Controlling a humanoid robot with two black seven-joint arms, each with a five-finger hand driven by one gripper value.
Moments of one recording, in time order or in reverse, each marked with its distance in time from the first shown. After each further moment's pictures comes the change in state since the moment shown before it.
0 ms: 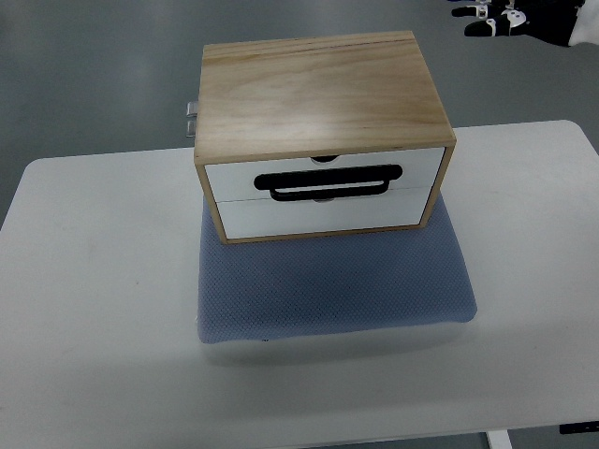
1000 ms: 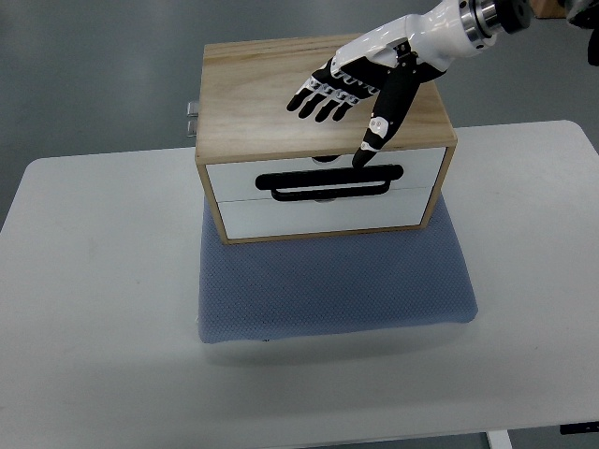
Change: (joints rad) left arm 0.000 0.000 0.000 0.000 0.000 0.000 0.000; right arm 0.861 0.264 -1.070 0.296 0.130 0.000 -0.012
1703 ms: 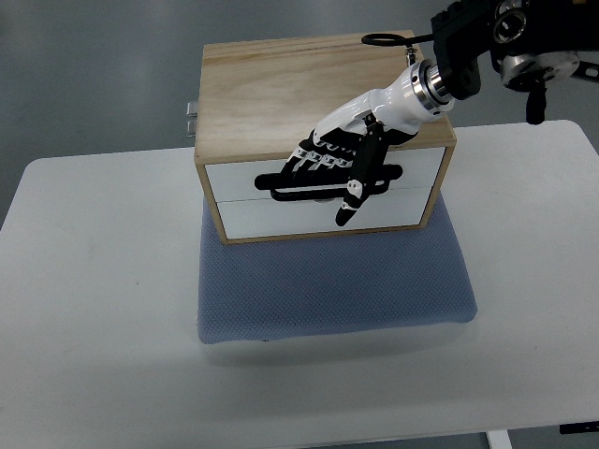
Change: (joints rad) left arm 0.000 0.000 0.000 -0.001 0.000 0.000 0.000; right arm -0.107 0.077 0.053 0.048 0.038 -0.084 -0.166
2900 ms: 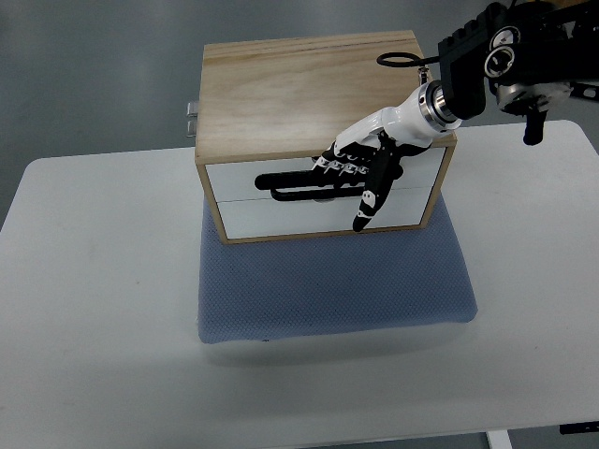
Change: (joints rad) left arm 0.000 0.000 0.000 0.001 0.000 0.000 0.000; right arm -0.023 0.019 -0.081 0.000 -0.027 -0.079 -0.016
